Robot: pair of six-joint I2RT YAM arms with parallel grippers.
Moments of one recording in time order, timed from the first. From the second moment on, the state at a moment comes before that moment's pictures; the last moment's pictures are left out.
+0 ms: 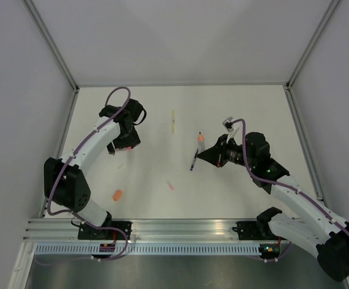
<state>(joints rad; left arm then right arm) -0.39 1.61 1.40 -1.19 -0.44 -0.72 0.50 0.94 0.63 0.04 -0.52 0.45</state>
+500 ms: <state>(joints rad) -0.39 1.28 1.00 -1.31 -0.36 -1.51 0.50 0.95 0.61 0.04 -0.52 0.45</state>
